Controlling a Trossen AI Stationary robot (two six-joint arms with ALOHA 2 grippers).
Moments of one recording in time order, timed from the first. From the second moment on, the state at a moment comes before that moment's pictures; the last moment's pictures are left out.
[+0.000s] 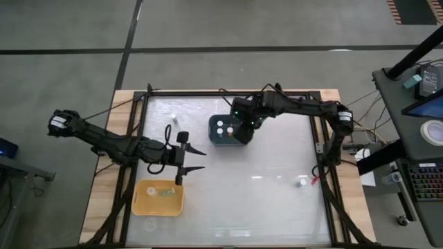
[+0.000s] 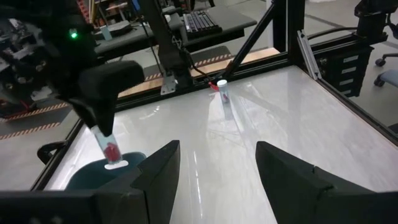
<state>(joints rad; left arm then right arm) -0.30 1.04 0.69 0.13 -0.27 0.17 -0.21 1.83 1.75 -1.24 0.03 0.38</state>
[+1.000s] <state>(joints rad) -0.29 1.04 0.69 0.13 -0.27 0.17 -0.27 2.08 1.75 -1.21 0.19 0.06</state>
